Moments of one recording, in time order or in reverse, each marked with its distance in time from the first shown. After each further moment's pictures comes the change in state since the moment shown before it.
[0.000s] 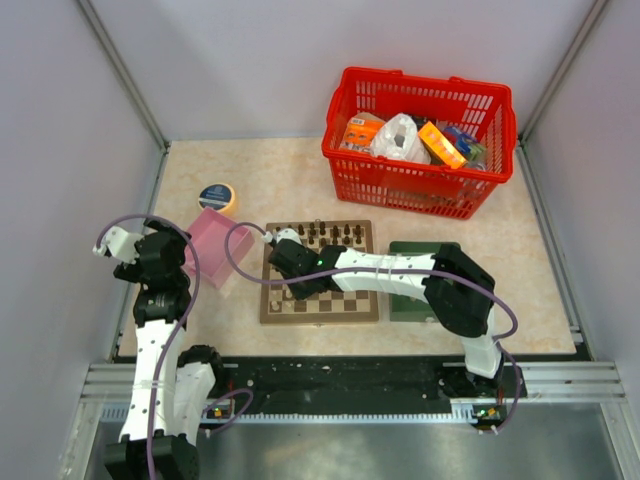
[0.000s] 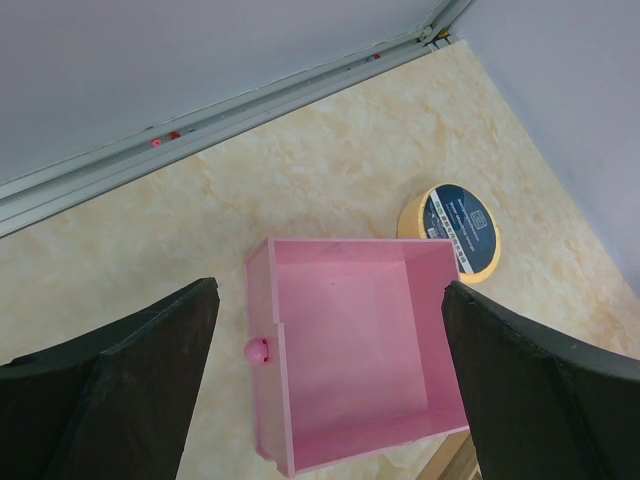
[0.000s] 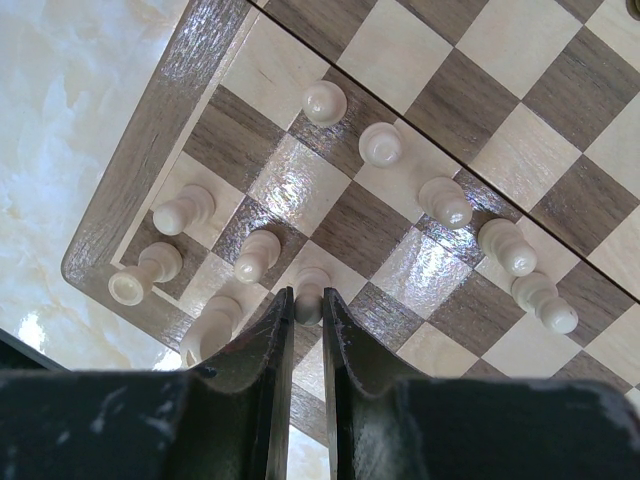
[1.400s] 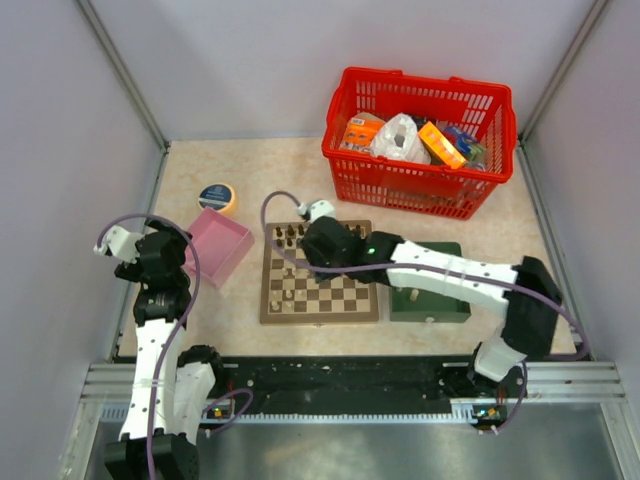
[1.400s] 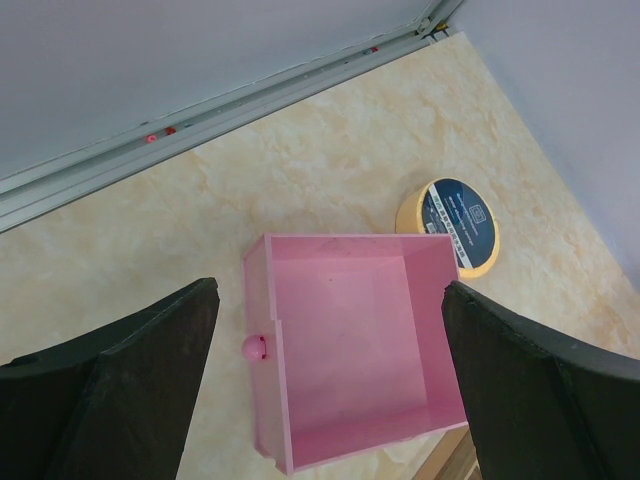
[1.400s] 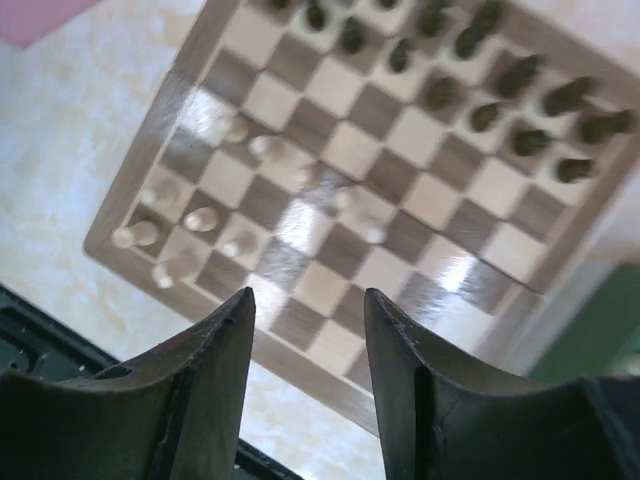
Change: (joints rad) left arm 0.002 0.007 0.000 0.000 0.015 0.000; right arm -0.035 -0.286 -0.099 -0.039 0.087 -0.034
